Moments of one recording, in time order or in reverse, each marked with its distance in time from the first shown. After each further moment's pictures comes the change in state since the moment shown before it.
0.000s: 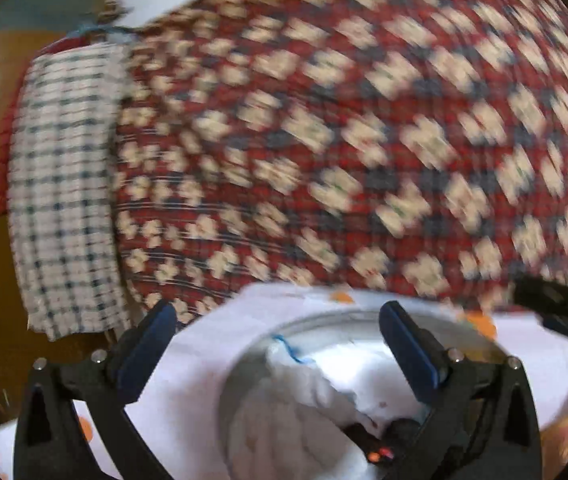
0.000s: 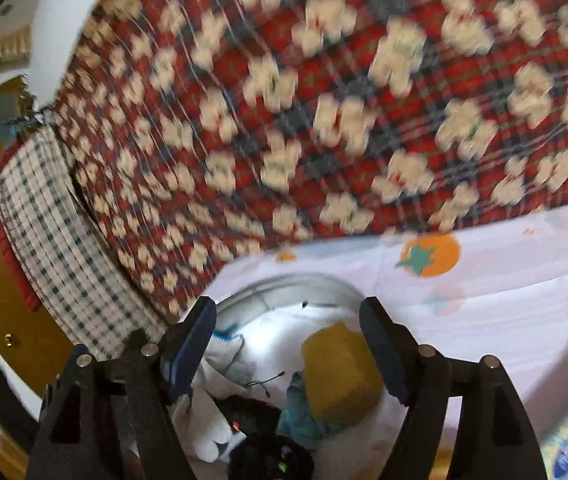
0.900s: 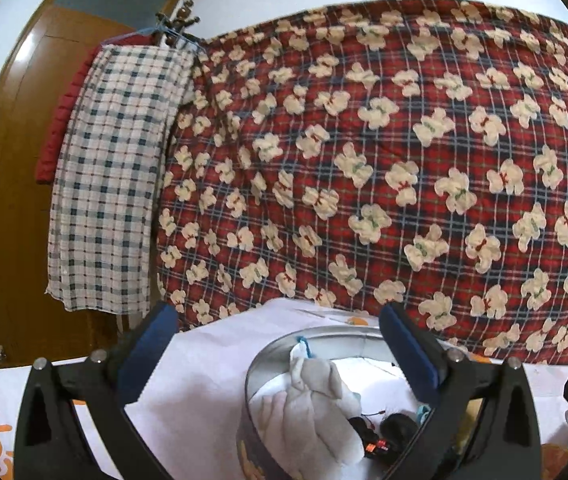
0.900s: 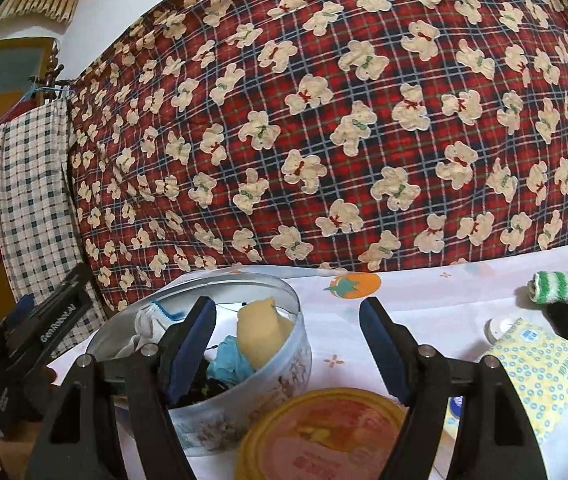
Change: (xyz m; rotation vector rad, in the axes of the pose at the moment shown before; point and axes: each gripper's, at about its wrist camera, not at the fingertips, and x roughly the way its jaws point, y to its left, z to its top) left arm -0.045 0.014 -0.022 -0.135 -0.107 0.088; right arm -0.072 -0.007 -0.058 -0.203 -0.189 -0.169
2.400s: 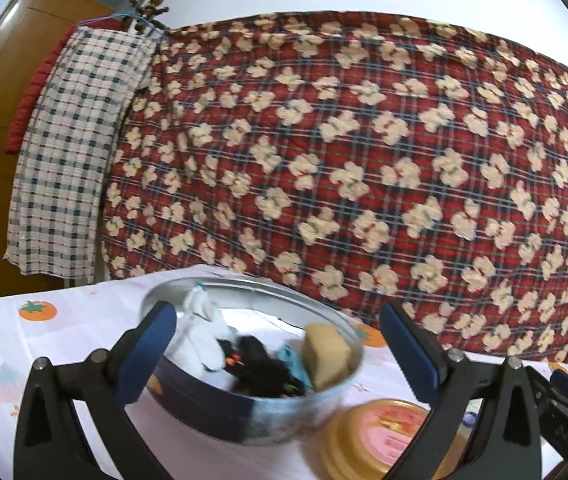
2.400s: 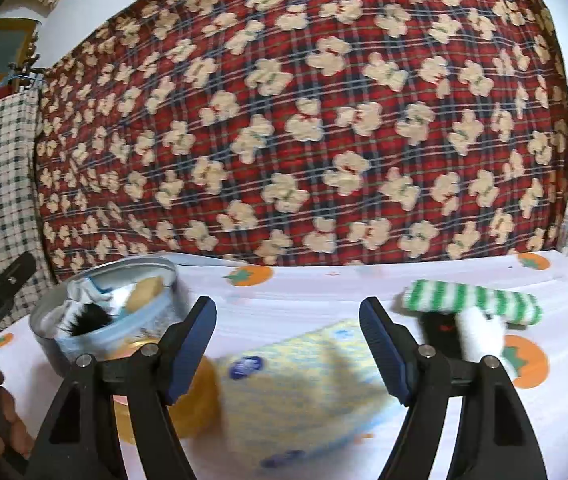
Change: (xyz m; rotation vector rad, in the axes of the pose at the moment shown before) left arm -0.101 -0.070 -0.020 -0.060 0.080 -0.237; right arm -0.070 -0.114 0.007 -0.065 0.026 -0.169
